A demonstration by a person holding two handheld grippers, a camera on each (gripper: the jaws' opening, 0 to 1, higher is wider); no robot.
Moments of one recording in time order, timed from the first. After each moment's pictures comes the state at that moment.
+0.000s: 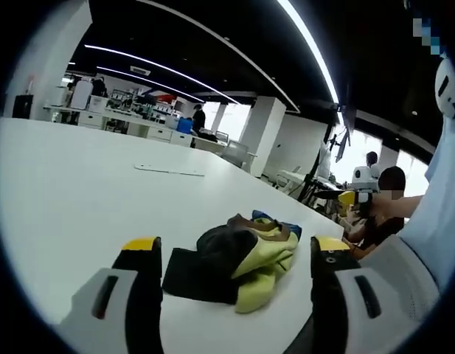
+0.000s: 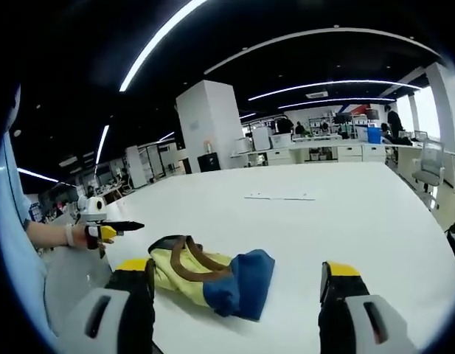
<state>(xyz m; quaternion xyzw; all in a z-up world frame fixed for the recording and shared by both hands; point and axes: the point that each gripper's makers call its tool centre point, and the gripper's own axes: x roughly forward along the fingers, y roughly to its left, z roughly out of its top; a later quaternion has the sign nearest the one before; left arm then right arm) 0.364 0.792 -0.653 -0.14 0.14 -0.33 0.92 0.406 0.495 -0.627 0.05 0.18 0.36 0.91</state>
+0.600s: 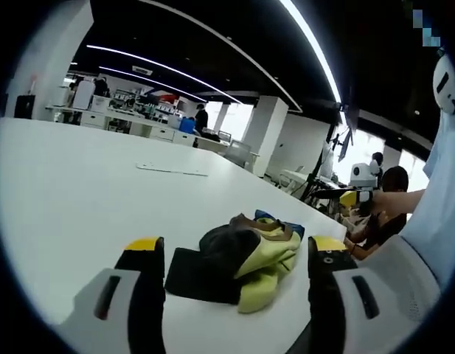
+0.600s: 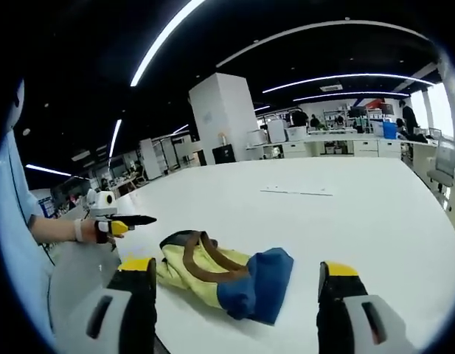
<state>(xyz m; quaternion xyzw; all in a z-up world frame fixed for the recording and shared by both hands) 0.368 0.796 -0.653 -0.13 0.14 -0.32 0.93 0.408 0.523 -0.637 0.03 0.21 0.41 0.89</state>
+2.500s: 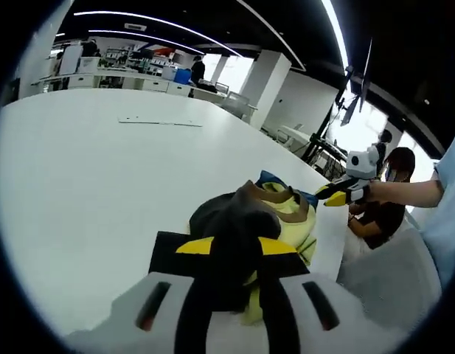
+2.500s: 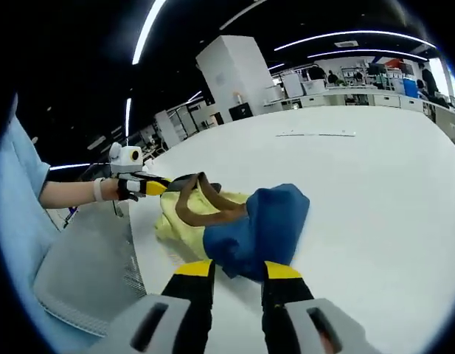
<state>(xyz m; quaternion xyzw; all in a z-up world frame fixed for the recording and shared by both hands) 0.407 0.758 -0.713 -0.10 0.28 -0.35 0.89 0.400 0.528 -0.728 0.04 0.32 0.47 0.82</state>
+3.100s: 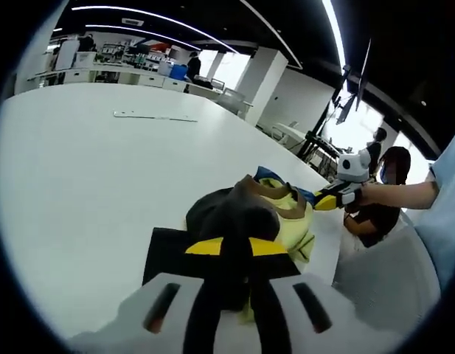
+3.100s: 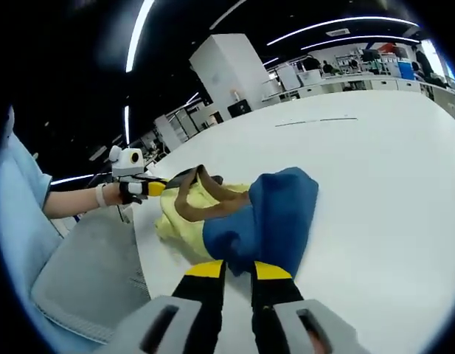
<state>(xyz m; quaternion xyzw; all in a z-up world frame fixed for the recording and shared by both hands) 0.405 0.757 -0.717 -0.11 0.29 -0.36 0.88 0.393 0.536 -0.739 0.07 0.34 0.47 0.81</state>
